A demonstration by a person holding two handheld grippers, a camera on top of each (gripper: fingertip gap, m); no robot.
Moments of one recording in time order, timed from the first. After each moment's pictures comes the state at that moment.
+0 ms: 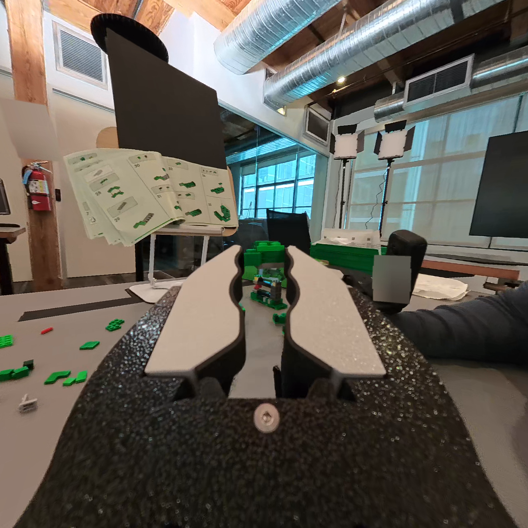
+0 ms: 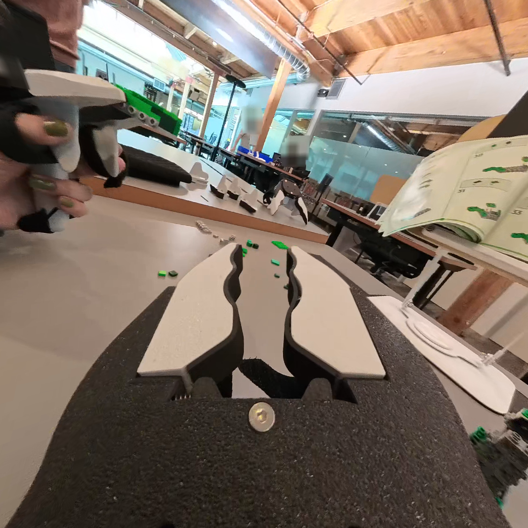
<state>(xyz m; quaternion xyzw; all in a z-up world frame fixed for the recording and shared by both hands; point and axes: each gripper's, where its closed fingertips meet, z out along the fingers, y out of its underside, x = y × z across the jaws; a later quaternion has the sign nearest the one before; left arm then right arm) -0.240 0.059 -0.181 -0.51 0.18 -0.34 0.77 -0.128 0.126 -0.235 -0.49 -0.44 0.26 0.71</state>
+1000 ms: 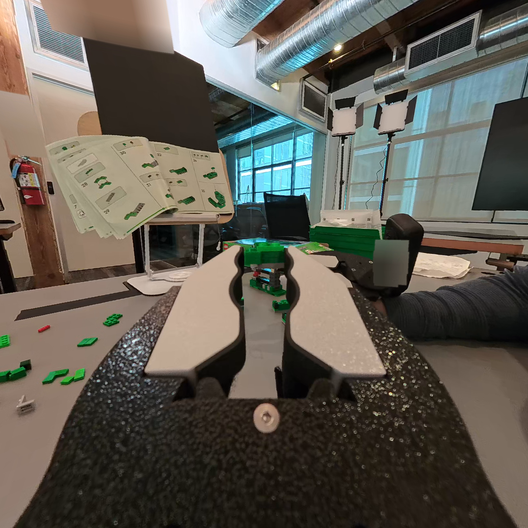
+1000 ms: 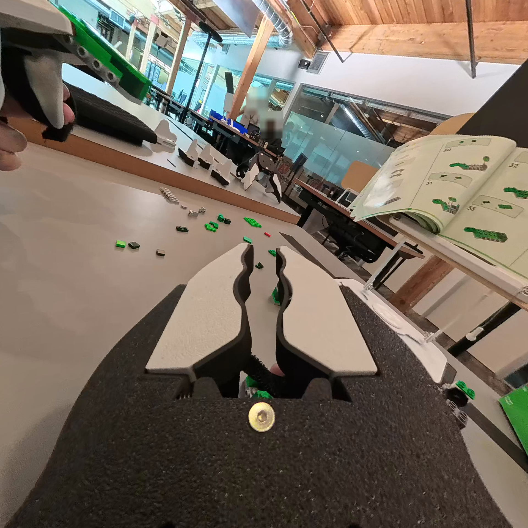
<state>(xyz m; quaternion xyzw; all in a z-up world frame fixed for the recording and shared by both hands) -0.228 0.062 -0.189 -0.53 0.21 -0.32 0.76 -0.120 0.145 -0.244 -0.50 -0.45 0.17 0.72</state>
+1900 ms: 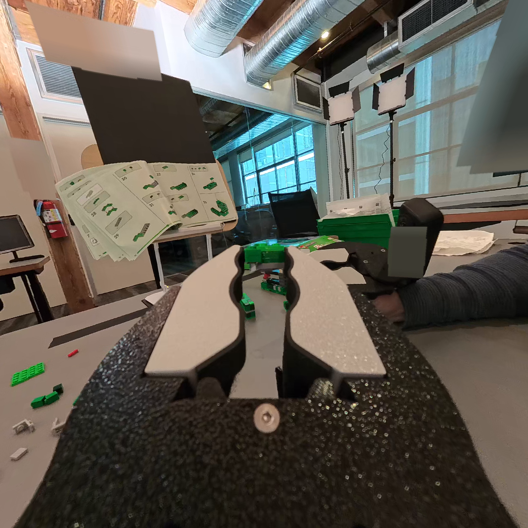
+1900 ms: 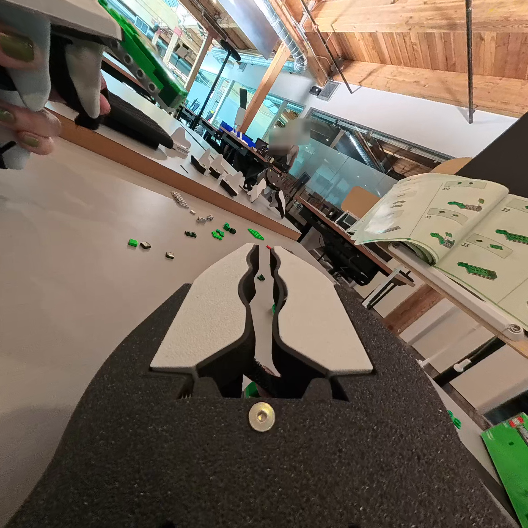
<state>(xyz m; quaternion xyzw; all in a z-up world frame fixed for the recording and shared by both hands) -0.221 0.054 -0.185 -0.51 0.26 -0.27 0.78 -0.127 0.129 -0.240 -0.46 -0.48 0.15 0.73</state>
